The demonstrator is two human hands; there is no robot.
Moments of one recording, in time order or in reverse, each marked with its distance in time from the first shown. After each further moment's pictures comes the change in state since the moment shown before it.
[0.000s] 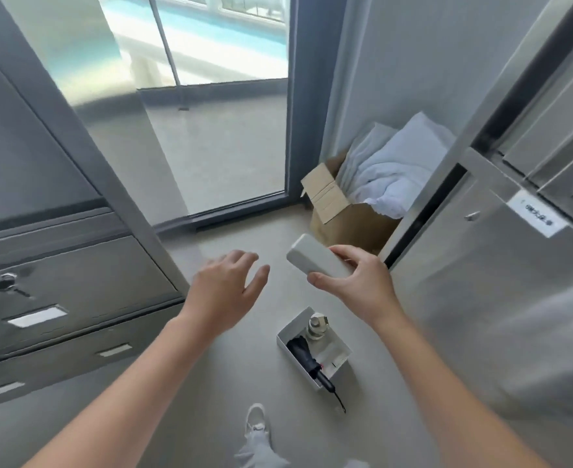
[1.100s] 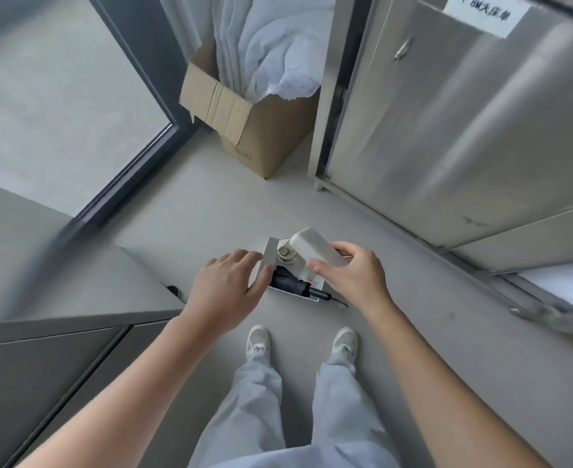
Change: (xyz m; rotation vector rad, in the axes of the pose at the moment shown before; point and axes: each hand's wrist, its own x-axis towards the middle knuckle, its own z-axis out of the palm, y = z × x) left_hand 0.091 0.019 0.146 0.071 -0.482 0.473; right_hand -0.018 0.150 0.070 0.202 0.323 0.726
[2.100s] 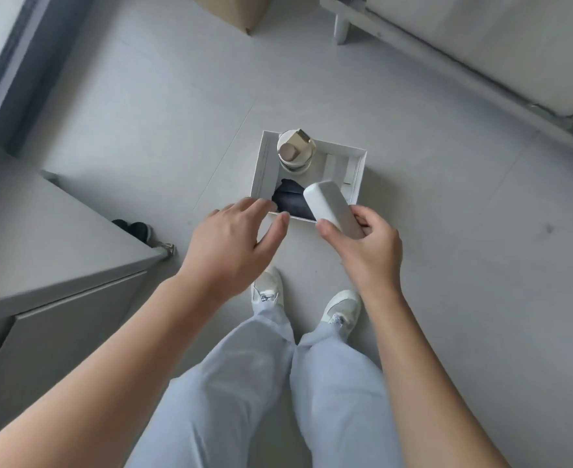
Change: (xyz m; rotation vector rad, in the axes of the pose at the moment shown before) left_hand 0.109 -0.091 0.297 -0.101 -0.149 0.067; right_hand 0.116 0.266 0.214 0.186 0.170 0.226
